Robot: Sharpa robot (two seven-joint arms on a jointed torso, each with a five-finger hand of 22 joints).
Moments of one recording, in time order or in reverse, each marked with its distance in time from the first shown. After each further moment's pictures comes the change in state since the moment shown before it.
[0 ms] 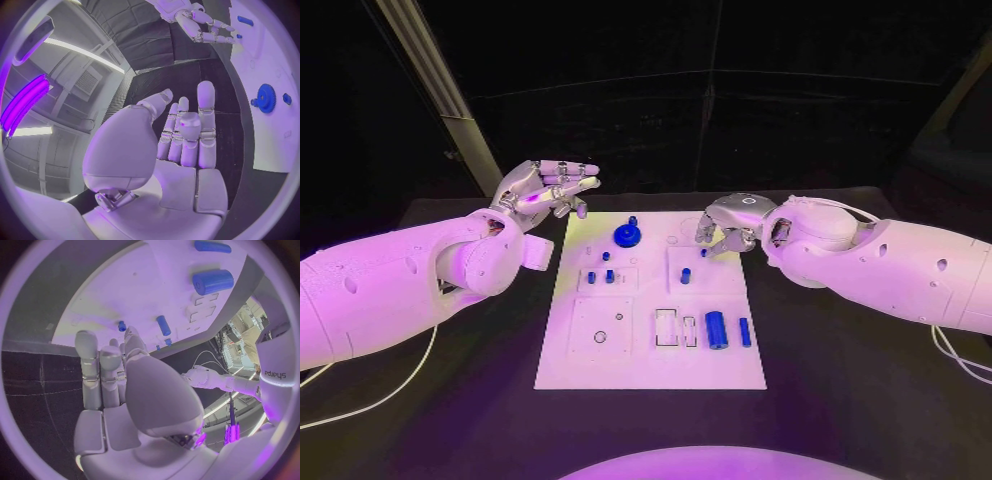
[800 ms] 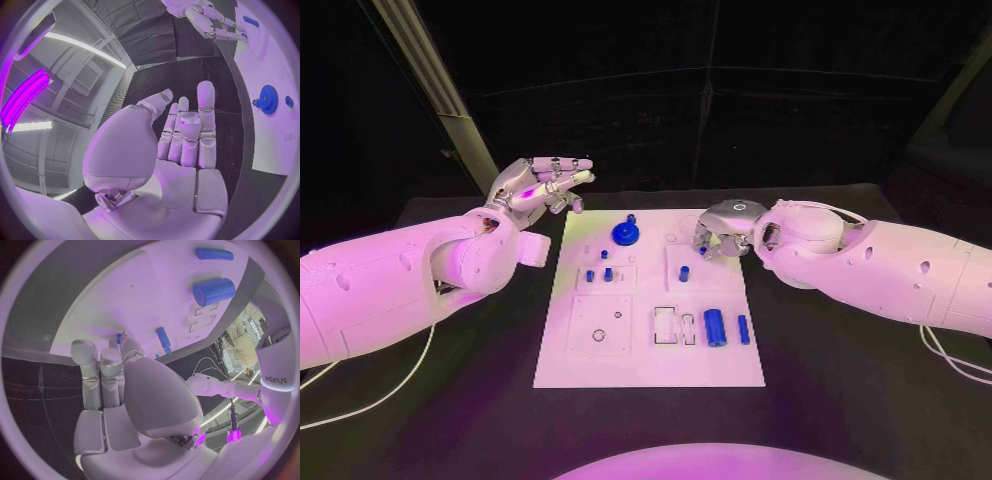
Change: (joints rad) left arm 0.000 -0.007 0.000 0.005 0.054 0.002 0.011; left_hand 0.000 0.000 0.000 0.000 0.000 0.000 0.000 0.004 0.000 0.000 0.000 0.007 0.000 -0.007 0.000 -0.009 -0.015 0.000 -0.001 -0.001 -0.005 -0.003; right arm -0.017 0.032 0.000 -0.028 -0.040 0.054 -0.008; right_hand 0.034 0.018 0.091 -0.006 -0.040 0.035 0.002 -0.035 0.000 0.032 0.004 -0.042 -0.028 0.000 0.000 0.070 0.049 -0.016 0.022 0.000 0.085 0.101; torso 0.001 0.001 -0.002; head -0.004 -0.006
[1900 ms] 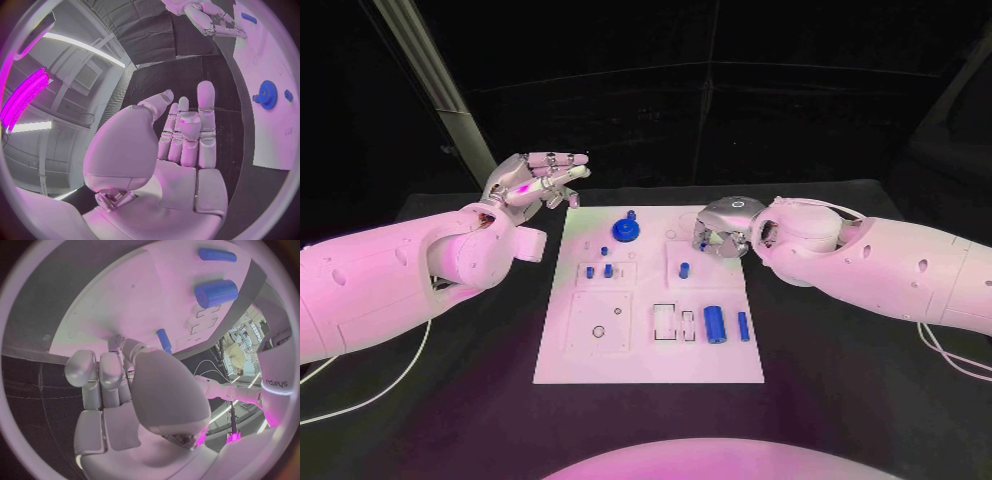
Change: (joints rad) left arm 0.000 -0.006 0.000 -0.010 0.004 0.002 -0.001; left_hand 0.008 0.008 0.000 0.000 0.000 0.000 0.000 0.000 0.000 0.000 0.000 0.000 0.000 -0.004 0.004 -0.004 -0.007 0.000 -0.003 -0.003 -0.008 -0.004; right arm -0.004 0.005 0.000 0.006 -0.023 0.000 -0.016; right_hand -0.133 -0.114 0.532 -0.112 -0.076 0.092 -0.011 -0.003 0.004 0.084 0.012 -0.059 0.007 0.006 -0.006 0.119 0.059 -0.025 0.030 -0.005 0.159 0.191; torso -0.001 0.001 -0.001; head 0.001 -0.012
